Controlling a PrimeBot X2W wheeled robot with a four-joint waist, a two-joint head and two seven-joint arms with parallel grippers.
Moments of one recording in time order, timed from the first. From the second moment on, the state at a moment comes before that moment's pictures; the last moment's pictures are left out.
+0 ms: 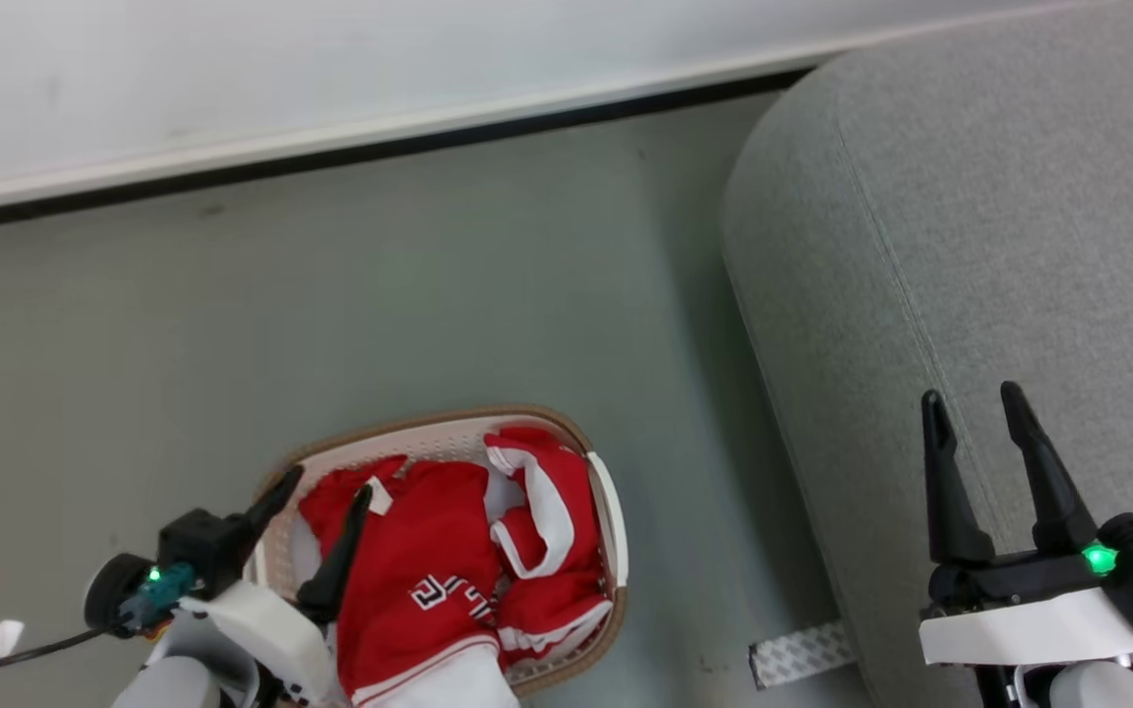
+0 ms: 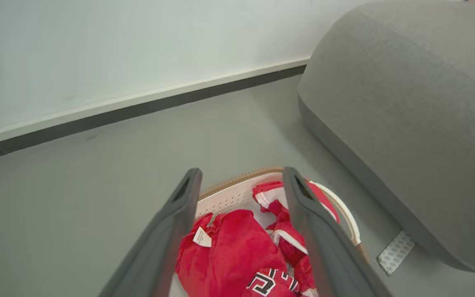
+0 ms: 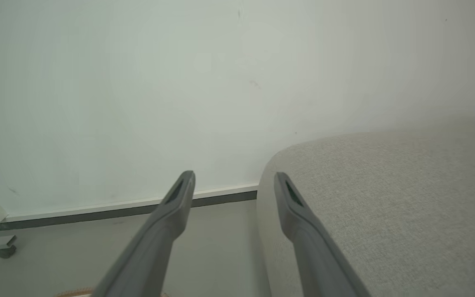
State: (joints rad) left arm -0.33 0.33 -0.33 0.47 -0.31 -0.13 -0.26; right arm -0.19 -0.05 0.10 0.09 0.32 0.13 -0.26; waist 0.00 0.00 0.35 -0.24
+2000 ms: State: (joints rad) left arm -0.79 0.47 -1.28 0.86 -0.81 -0.13 -0.01; right arm -0.27 -0.05 0.12 -0.03 0.40 0.13 -0.26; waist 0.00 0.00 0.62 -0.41
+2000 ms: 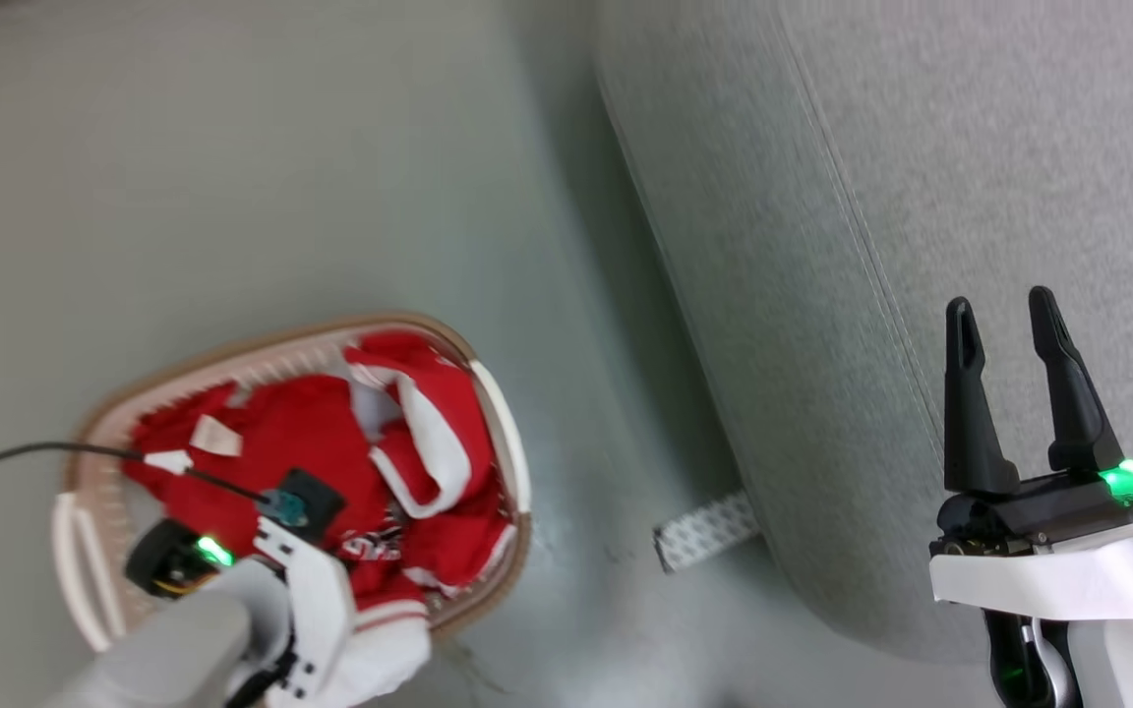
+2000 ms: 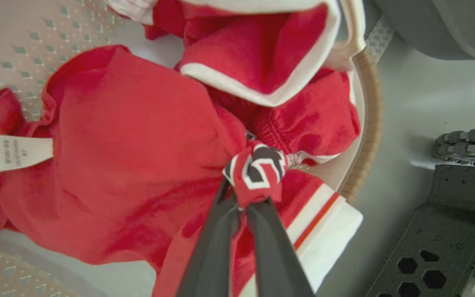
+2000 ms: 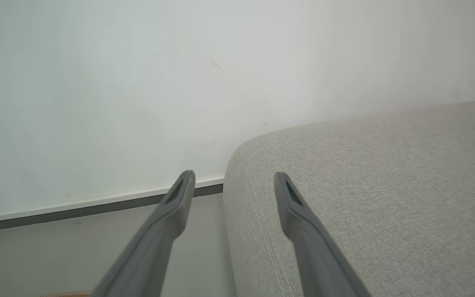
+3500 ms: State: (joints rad) left arm -0.69 0.35 -0.79 0.33 -0.72 -0.06 -0.26; right arm -0.11 -0.05 0.16 0.17 0.34 0.13 -0.26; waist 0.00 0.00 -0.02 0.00
